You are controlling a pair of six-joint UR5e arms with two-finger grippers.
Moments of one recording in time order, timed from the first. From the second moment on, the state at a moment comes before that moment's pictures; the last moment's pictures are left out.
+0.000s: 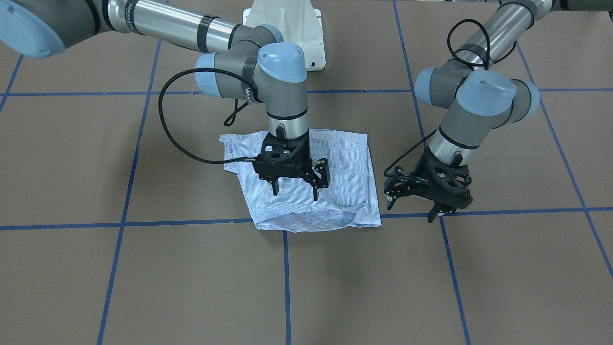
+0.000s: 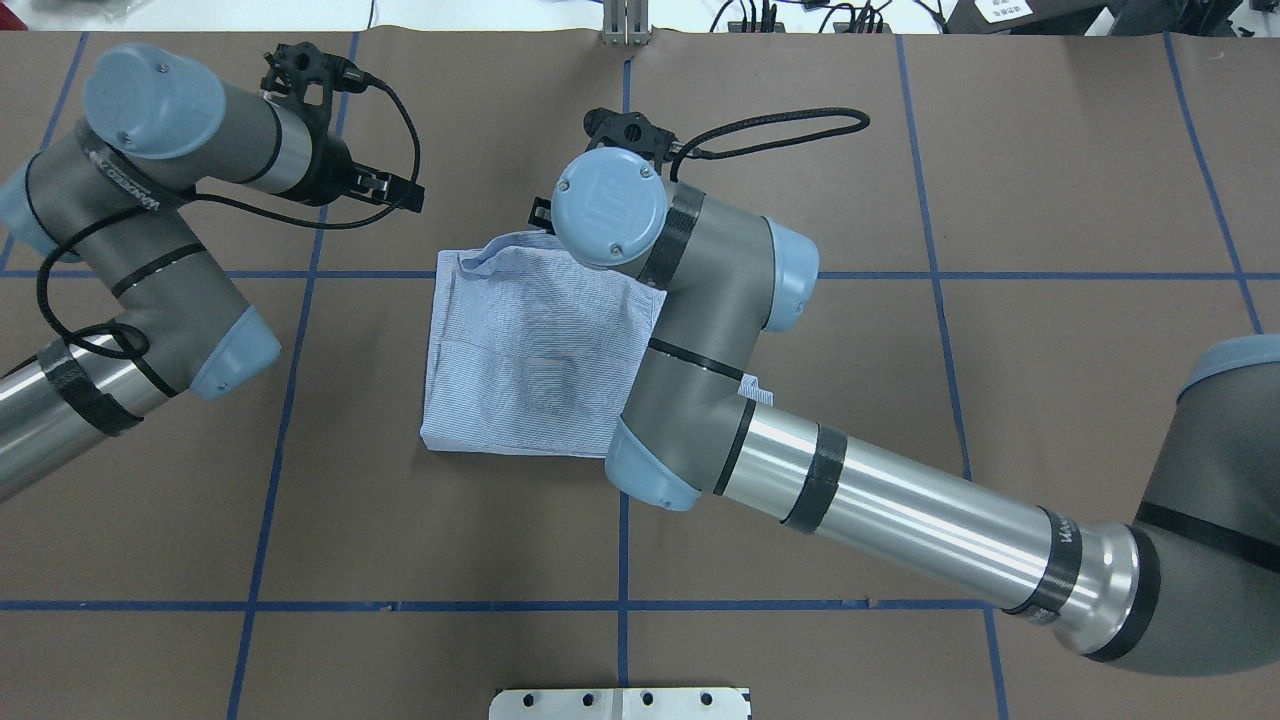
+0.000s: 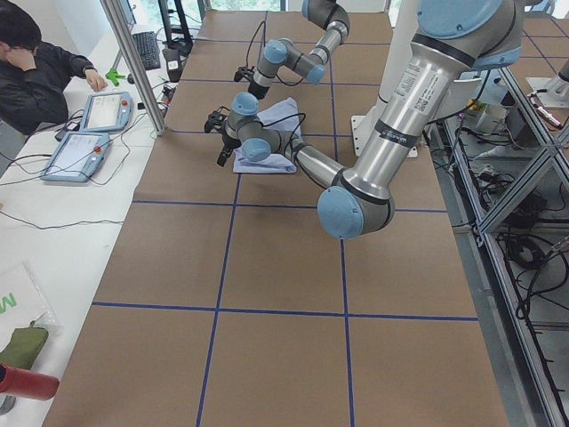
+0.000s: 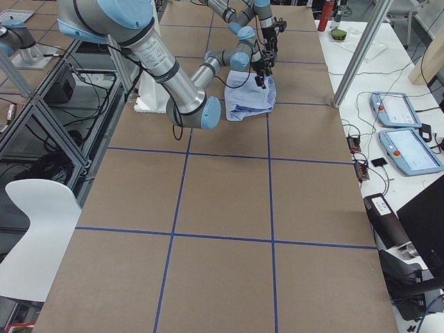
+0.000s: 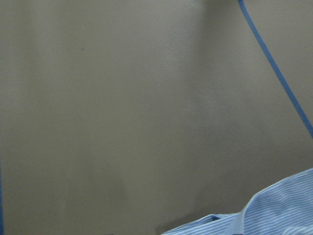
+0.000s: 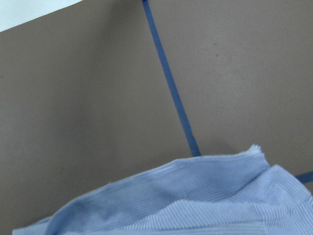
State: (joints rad) left arm -0.87 -2.07 -1.51 -2.15 -1.93 -0.75; right arm 0.51 -0.62 1.34 -1.36 1.52 1.50
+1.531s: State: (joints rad) left arm -0.89 -2.06 -1.52 -2.15 -1.95 -0.73; right arm 0.55 -0.67 1.31 -1.35 1.48 1.21
